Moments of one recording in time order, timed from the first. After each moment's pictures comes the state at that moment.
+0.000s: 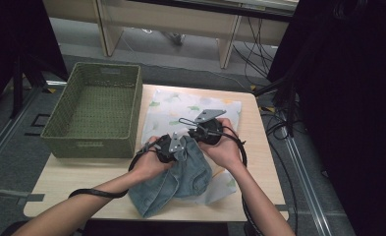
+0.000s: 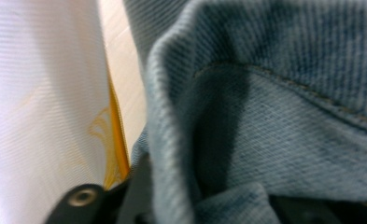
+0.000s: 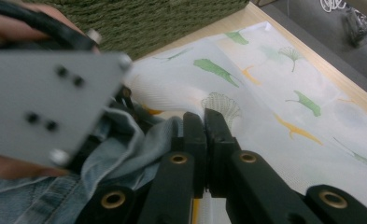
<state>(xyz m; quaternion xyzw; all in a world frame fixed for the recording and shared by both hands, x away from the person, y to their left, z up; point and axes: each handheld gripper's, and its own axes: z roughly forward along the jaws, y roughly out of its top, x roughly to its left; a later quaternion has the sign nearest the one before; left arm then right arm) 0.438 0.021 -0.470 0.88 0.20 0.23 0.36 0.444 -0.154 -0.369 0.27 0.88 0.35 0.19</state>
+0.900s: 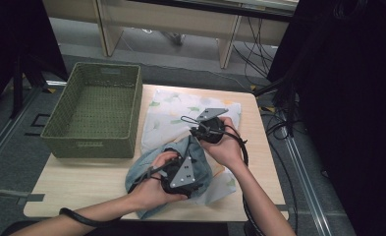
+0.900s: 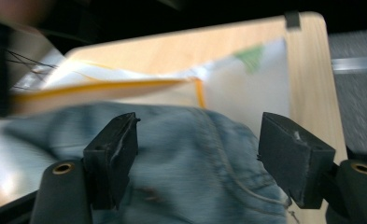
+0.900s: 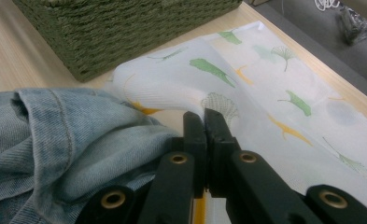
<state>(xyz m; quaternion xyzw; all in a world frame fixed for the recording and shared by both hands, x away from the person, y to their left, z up) 0.342 -0.017 -0.438 0.87 0.06 0.20 0.44 0.446 -0.158 -0.366 0.28 0.87 0.35 0.19</state>
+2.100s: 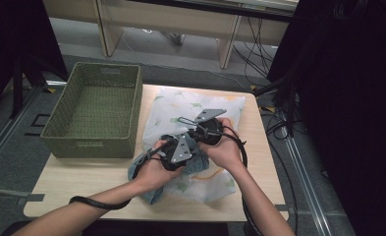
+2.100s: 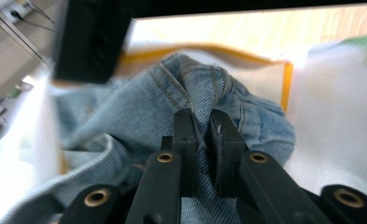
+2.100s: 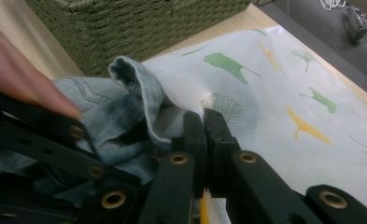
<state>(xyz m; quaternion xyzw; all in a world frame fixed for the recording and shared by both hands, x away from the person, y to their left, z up) 0.399 -0.005 -0.439 0.86 0.15 0.22 0.43 0.437 -0.151 -0.360 0.28 0.88 0.35 0.19</state>
